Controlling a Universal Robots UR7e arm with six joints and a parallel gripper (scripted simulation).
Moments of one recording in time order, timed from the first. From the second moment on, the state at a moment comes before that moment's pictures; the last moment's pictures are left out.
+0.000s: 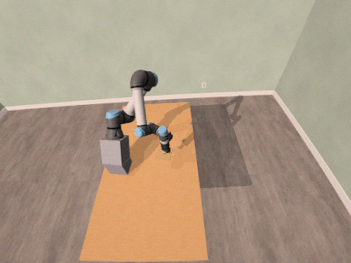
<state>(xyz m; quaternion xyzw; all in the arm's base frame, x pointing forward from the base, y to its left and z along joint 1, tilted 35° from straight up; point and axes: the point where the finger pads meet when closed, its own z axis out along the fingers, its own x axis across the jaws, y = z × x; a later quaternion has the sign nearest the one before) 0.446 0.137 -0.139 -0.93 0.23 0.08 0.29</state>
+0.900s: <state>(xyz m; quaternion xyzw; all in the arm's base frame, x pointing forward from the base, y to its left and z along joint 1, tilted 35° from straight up) 0.404 0.139 -0.136 -0.95 -0.05 -0.01 0.30</state>
